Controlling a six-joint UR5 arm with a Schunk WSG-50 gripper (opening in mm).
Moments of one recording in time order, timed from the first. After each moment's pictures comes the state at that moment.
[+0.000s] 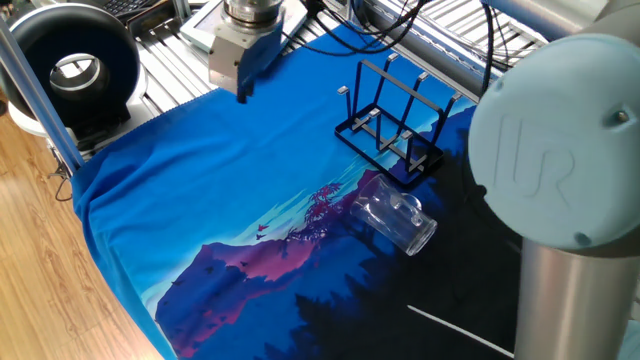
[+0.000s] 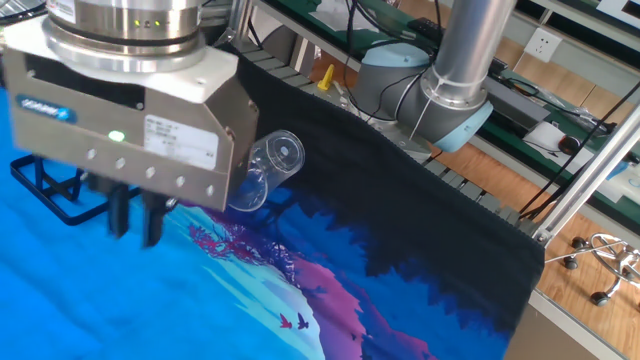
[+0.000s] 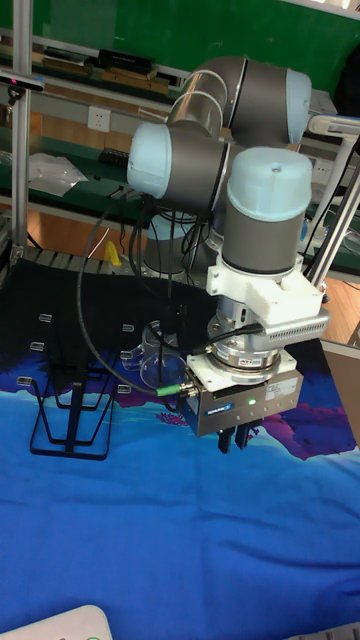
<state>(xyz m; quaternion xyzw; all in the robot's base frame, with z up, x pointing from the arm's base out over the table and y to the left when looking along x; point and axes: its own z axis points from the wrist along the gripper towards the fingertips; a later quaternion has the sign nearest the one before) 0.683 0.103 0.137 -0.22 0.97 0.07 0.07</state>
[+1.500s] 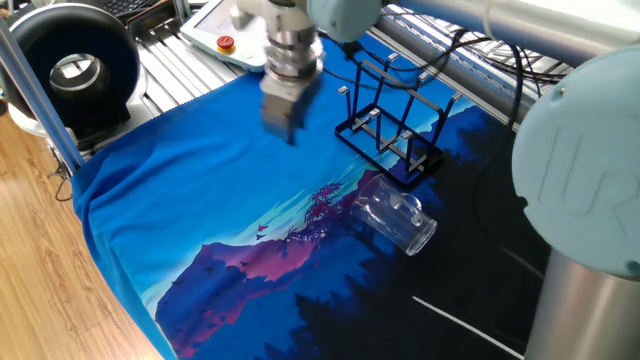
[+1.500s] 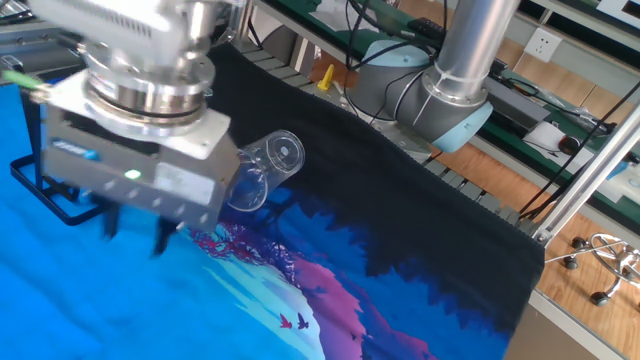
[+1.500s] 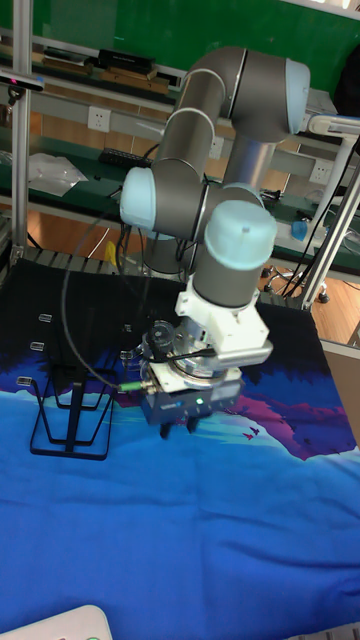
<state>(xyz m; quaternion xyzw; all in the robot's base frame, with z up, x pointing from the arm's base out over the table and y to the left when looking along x) 0.563 0.028 0.056 -0.20 0.98 0.00 -0.08</state>
